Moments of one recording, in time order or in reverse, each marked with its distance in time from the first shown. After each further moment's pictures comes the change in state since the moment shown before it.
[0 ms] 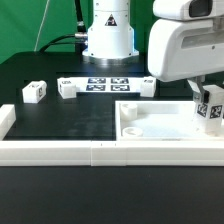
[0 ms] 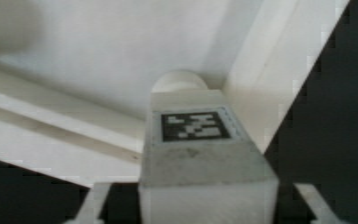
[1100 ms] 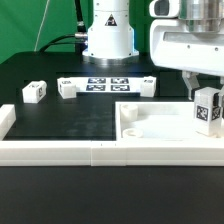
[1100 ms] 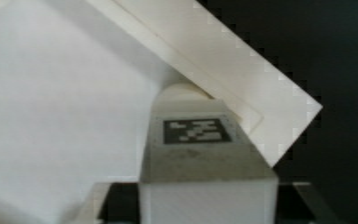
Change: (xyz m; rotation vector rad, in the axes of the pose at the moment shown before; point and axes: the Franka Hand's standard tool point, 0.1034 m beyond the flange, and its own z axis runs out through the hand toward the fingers) arm -0.001 0.005 0.003 0.043 0.036 1.402
